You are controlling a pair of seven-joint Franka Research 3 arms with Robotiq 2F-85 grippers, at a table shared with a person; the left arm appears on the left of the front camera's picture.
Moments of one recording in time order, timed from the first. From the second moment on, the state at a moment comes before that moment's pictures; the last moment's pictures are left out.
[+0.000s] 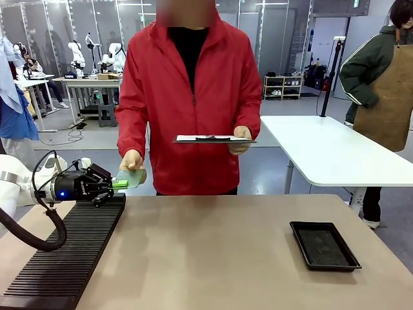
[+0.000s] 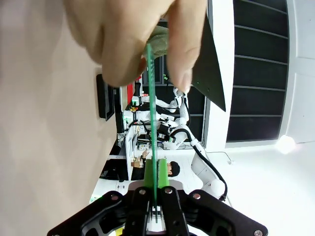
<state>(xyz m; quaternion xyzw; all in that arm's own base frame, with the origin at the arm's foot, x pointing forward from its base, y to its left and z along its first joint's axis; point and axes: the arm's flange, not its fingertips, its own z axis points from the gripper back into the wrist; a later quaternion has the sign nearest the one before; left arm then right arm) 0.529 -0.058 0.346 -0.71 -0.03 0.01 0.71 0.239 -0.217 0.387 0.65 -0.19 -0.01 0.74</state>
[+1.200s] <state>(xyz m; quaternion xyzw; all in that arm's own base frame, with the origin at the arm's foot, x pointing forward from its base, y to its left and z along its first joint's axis) 0.528 -0.058 0.345 -0.71 -0.03 0.01 0.71 0.239 -0.217 0.387 0.65 -0.19 -0.01 0.74</state>
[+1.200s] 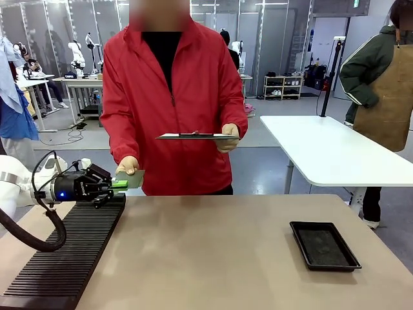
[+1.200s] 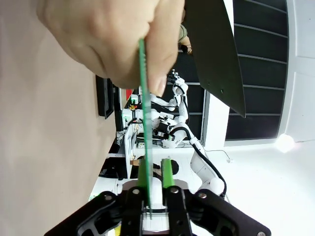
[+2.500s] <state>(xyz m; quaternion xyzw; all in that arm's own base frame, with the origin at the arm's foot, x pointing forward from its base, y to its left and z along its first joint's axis) 0.527 -0.056 0.346 -0.71 -0.03 0.01 0.70 0.239 -0.217 0.387 0.65 -0.19 -0.01 0.74</state>
